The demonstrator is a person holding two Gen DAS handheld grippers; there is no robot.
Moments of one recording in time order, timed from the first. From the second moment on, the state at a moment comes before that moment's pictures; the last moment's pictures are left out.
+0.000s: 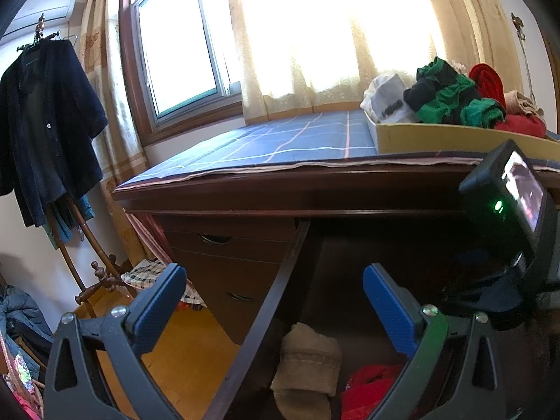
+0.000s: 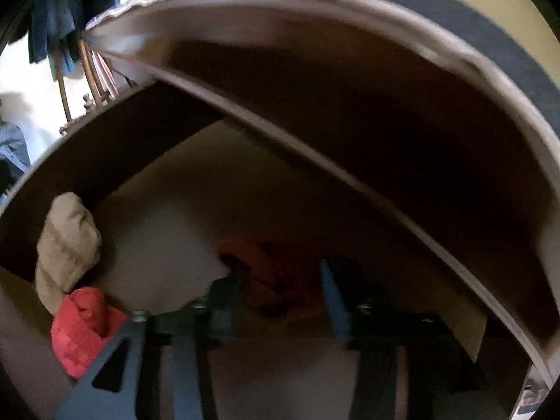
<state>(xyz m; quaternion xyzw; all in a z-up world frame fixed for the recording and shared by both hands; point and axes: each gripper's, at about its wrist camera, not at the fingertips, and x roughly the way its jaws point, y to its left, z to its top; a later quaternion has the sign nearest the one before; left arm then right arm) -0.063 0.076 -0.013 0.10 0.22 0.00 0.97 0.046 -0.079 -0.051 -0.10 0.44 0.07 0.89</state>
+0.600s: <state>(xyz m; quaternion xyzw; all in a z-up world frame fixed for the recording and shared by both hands) -0.066 0.073 -0.013 0.11 0.22 0.00 0.97 -0.026 -0.097 0.025 -0.08 0.35 0.18 0.91</state>
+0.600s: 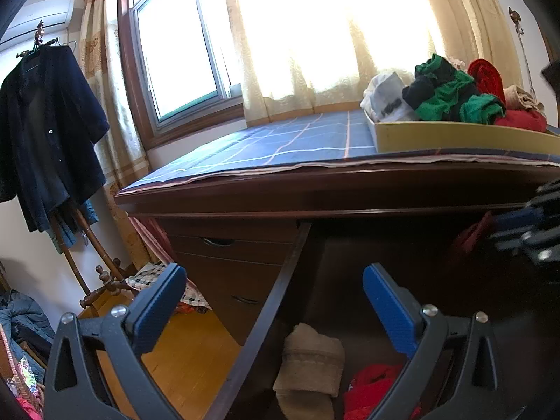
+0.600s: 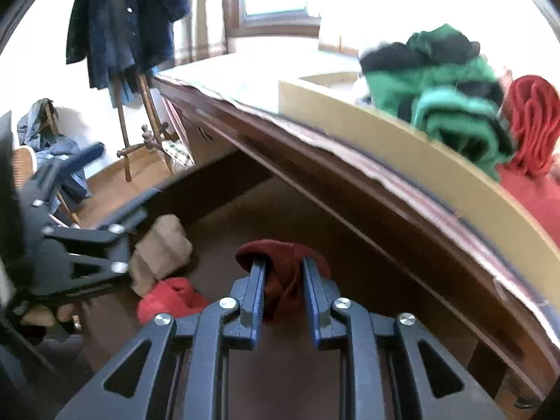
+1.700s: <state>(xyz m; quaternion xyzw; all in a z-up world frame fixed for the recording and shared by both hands) -0.066 0.073 -0.013 0.11 0.22 0.00 0.97 -0.098 -0.137 0.116 0.12 0.17 0.16 0.97</state>
